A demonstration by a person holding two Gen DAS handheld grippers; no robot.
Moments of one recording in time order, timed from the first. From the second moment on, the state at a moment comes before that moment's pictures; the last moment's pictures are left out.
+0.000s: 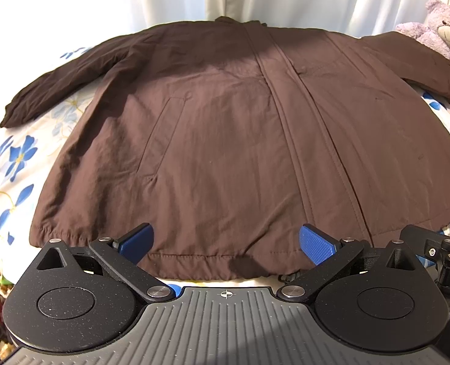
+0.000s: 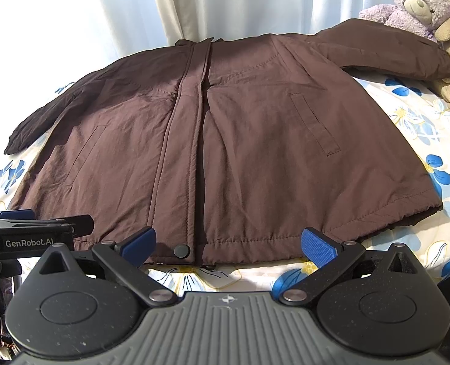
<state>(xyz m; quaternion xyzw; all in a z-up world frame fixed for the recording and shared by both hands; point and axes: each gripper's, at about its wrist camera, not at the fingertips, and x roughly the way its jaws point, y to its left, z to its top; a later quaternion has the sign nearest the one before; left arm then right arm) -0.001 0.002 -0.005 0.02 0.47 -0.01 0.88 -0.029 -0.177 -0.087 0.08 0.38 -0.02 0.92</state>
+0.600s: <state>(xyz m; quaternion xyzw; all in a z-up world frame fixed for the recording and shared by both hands) -0.001 0.002 -0.005 0.02 0.47 -0.01 0.88 -0.031 -0.178 -0.086 0.09 0.37 -0.02 0.92</state>
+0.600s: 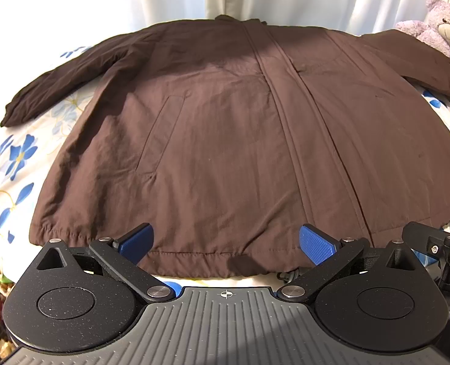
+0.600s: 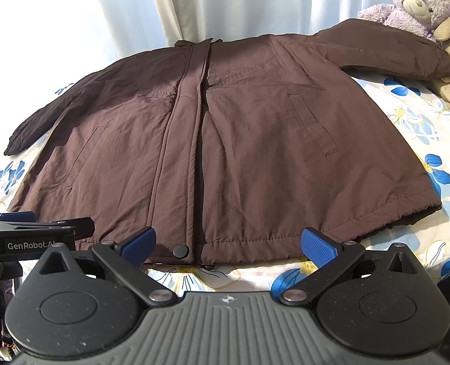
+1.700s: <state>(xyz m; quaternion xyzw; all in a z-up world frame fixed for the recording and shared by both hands) 0.000 0.001 -0.004 0.02 0.48 -0.01 0.88 -0.030 -0.178 -0.085 0.09 0.38 -0.02 0.92</state>
